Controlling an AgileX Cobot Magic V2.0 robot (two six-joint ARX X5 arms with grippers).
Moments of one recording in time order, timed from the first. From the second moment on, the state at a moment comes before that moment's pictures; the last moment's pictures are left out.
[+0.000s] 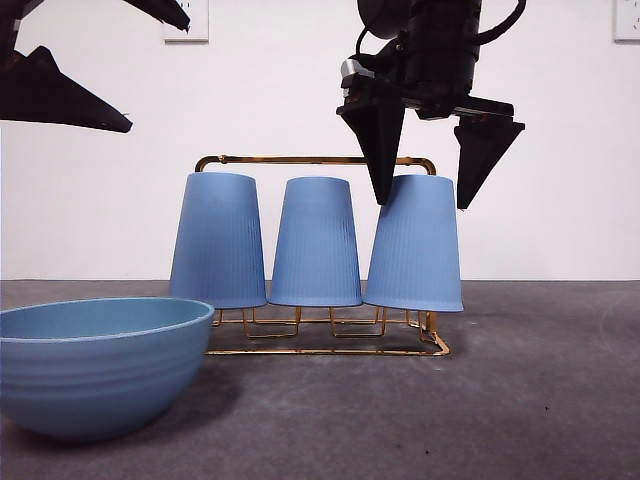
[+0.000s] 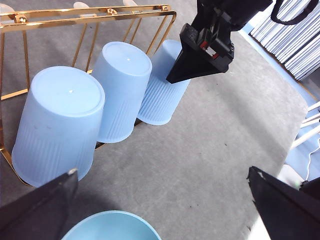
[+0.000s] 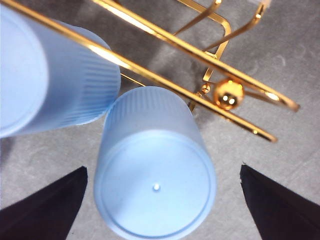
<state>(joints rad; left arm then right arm) -0.30 0.99 0.80 -0.38 0.67 -0.10 0.52 1.95 1.88 -1.29 -0.03 0.11</state>
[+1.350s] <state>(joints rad) -0.33 0.99 0.80 -0.39 0.67 -0.10 0.52 1.88 1.99 -1.34 -0.03 0.14</state>
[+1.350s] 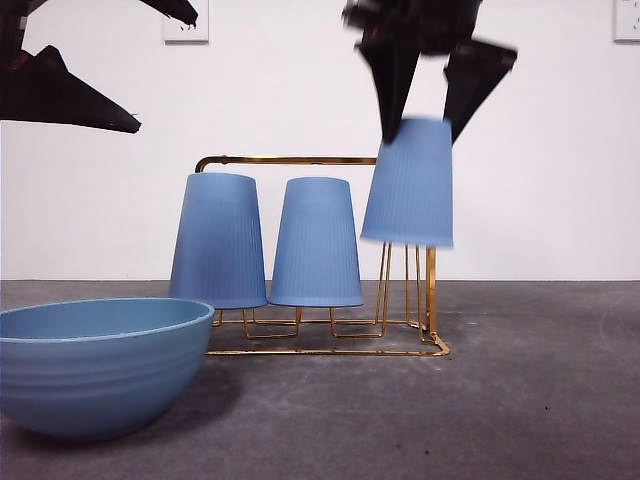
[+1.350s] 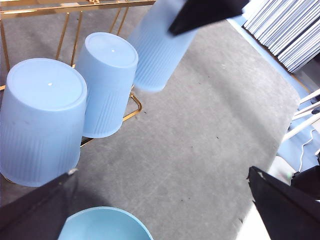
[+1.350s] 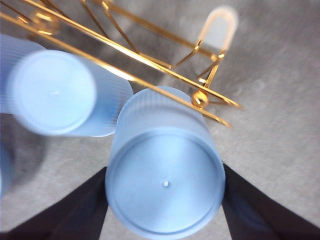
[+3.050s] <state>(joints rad) -0.34 1.44 0.80 -0.09 1.14 -0.56 0.46 0.85 0.51 -0.15 -0.64 0.40</state>
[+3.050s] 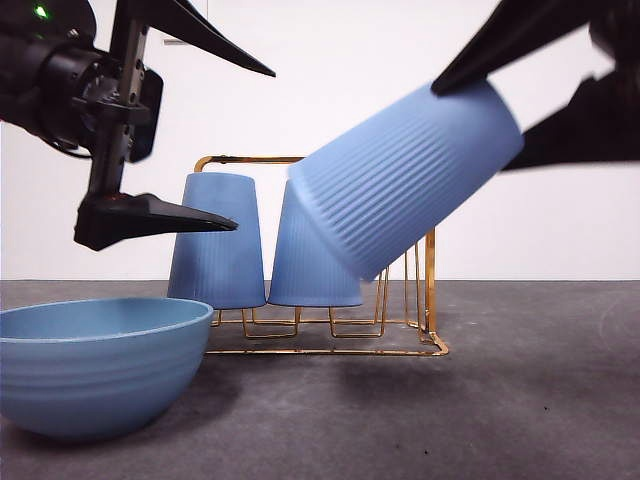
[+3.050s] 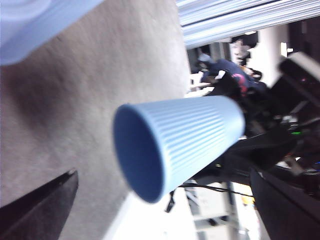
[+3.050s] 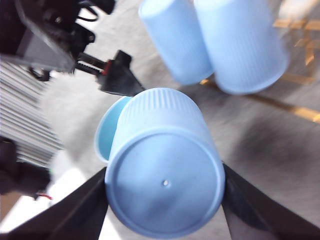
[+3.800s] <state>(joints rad) -0.35 1.59 0.80 0.21 1.27 -0.91 0.54 1.14 0.31 0.62 -0.65 0.75</state>
